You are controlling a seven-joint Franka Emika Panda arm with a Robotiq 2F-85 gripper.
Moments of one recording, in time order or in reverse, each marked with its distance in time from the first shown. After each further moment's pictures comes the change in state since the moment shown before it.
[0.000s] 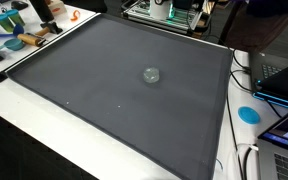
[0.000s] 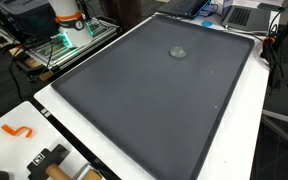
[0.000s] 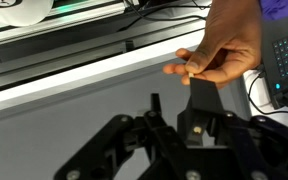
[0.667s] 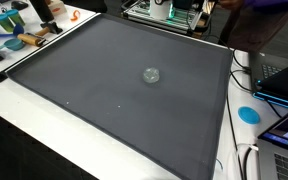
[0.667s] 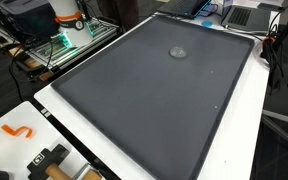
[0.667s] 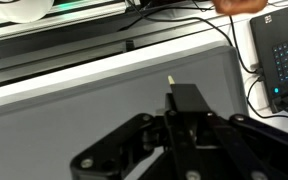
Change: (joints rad) arm 0.000 0.003 0.008 0.002 0.001 0.000 -0.026
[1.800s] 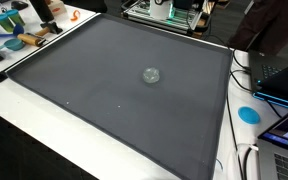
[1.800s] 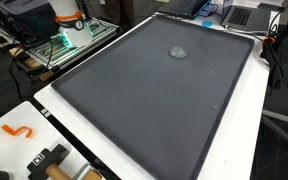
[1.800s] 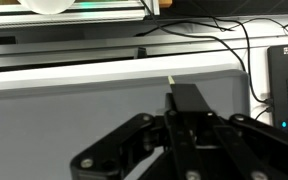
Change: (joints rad) arm 0.021 0.024 0.067 0.023 -0.038 -0.040 -0.086
